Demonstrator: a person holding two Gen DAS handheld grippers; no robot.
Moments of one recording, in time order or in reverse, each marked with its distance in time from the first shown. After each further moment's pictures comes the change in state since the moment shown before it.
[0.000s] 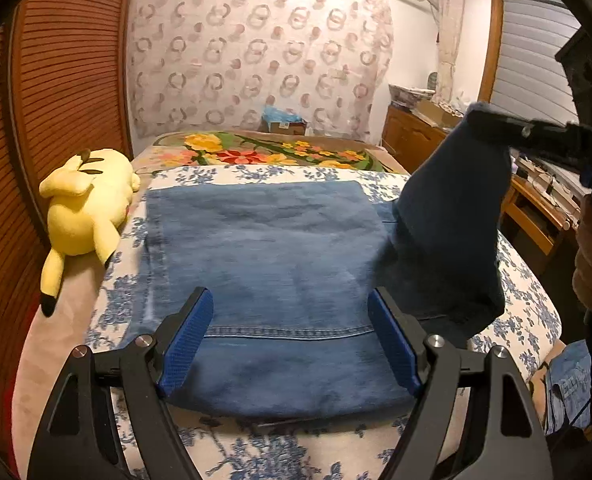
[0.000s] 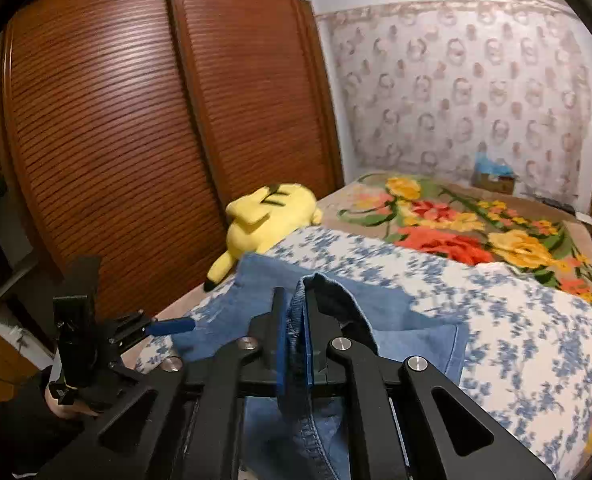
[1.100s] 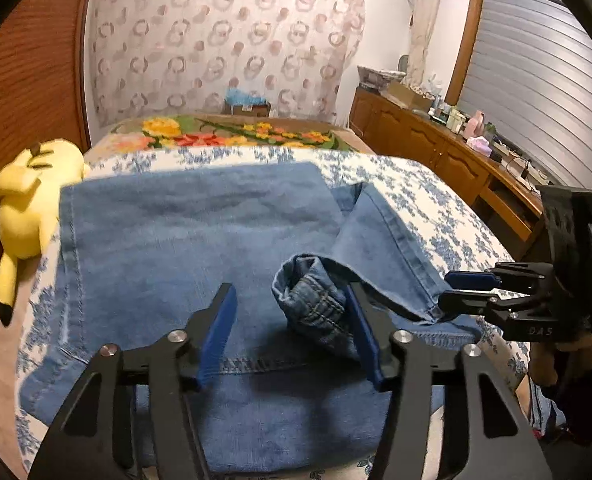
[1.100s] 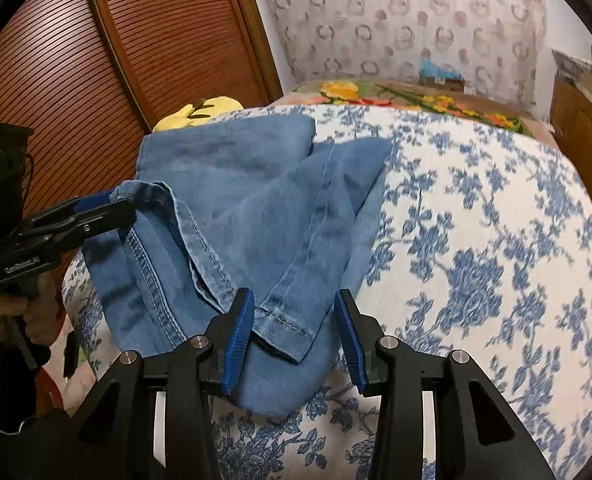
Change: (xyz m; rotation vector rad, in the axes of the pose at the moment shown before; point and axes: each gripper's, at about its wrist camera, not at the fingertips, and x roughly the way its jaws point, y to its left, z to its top) left arm 0.054 -0.035 0.007 0.026 0.084 -0.129; right arm 0.032 -0.036 -0.089 0.182 0.234 -0.146
